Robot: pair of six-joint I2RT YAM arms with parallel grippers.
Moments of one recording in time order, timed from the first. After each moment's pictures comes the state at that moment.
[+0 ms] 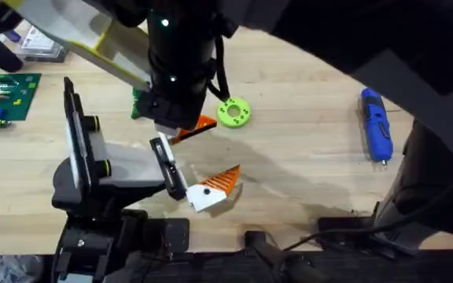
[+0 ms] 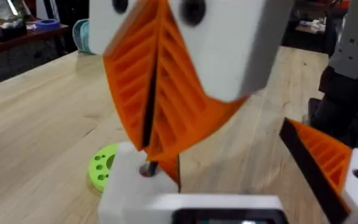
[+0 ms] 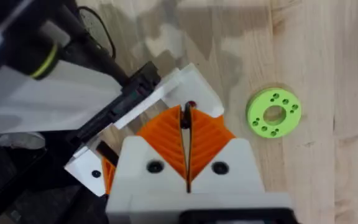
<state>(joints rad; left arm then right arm) -0.08 0.00 0.01 -0.10 1.05 0.03 1.06 2.03 2.27 -1.55 -0.10 -0.23</state>
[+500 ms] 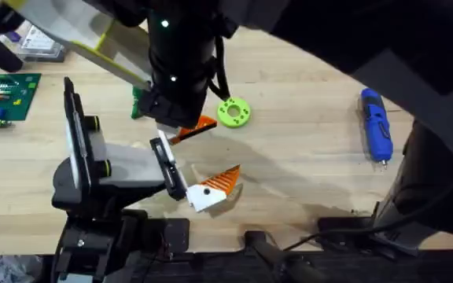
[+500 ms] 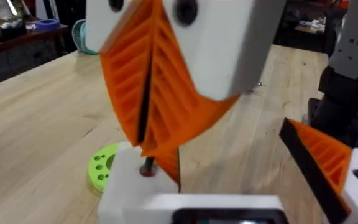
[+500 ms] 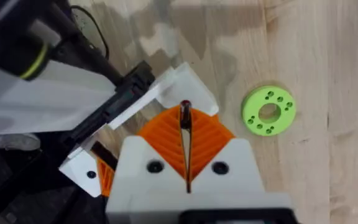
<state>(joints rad) -0.08 0.00 0.01 -0.10 1.05 0.03 1.06 2.03 2.27 -1.55 -0.08 -0.23</state>
